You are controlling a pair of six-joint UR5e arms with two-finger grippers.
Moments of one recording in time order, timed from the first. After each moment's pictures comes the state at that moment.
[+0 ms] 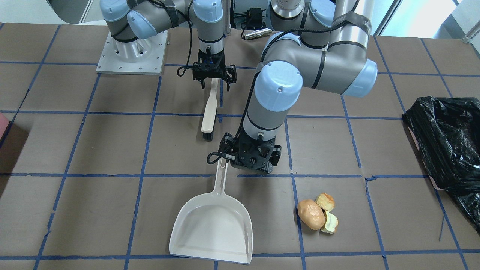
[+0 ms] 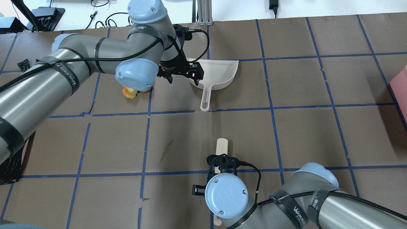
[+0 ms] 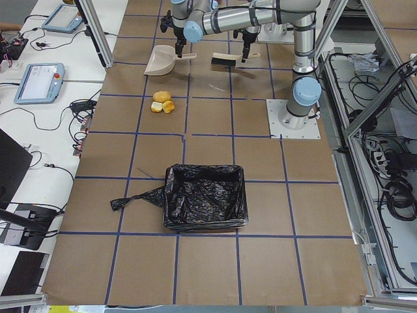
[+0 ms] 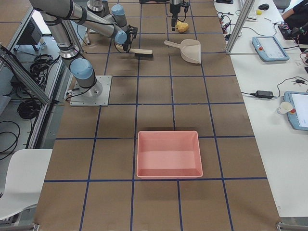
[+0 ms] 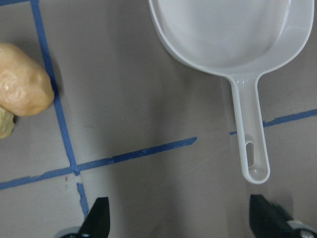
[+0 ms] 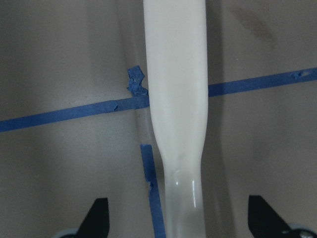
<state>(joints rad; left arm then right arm) -1.83 -1.96 -1.59 -1.07 1.48 -0.07 2.25 -1.56 2.37 -2.50 -1.60 0.82</state>
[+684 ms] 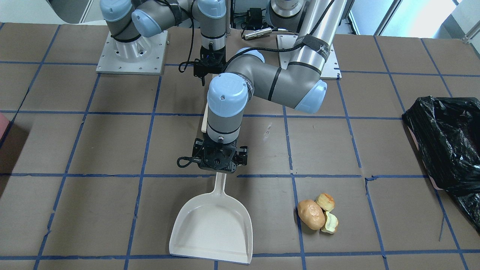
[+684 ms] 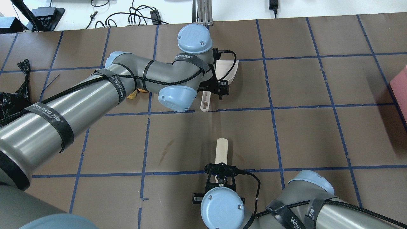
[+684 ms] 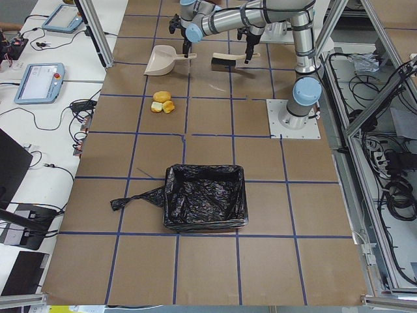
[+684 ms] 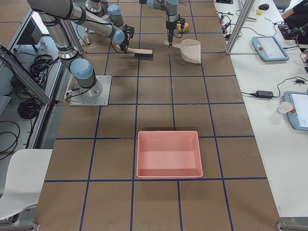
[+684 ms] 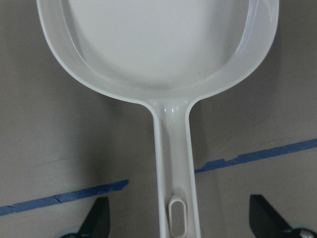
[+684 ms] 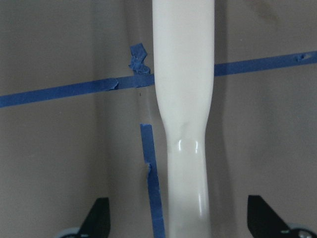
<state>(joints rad) -1.96 -2.05 -1.61 -0.96 1.54 -0.25 2.30 -1.57 2.39 -2.52 -1.64 0.85</state>
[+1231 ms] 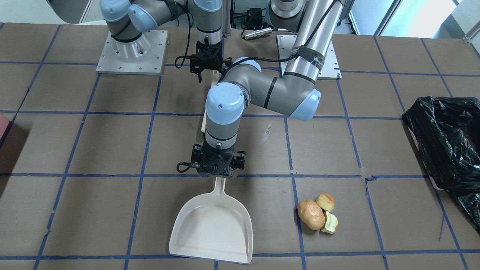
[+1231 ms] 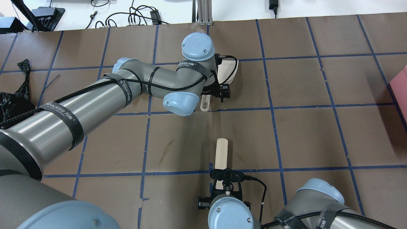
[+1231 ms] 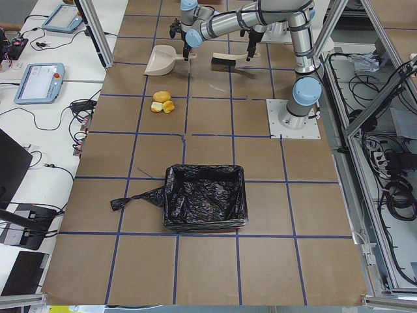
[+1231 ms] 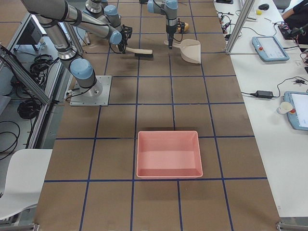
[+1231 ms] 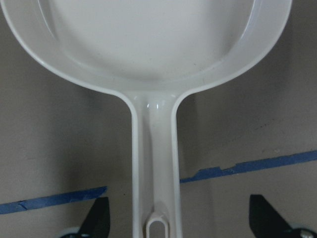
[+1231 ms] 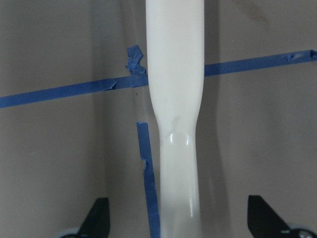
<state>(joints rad) -1.96 -2.09 -1.63 -0.90 1.53 -0.25 2.31 -1.64 2.45 -2.52 -1.67 0.86</state>
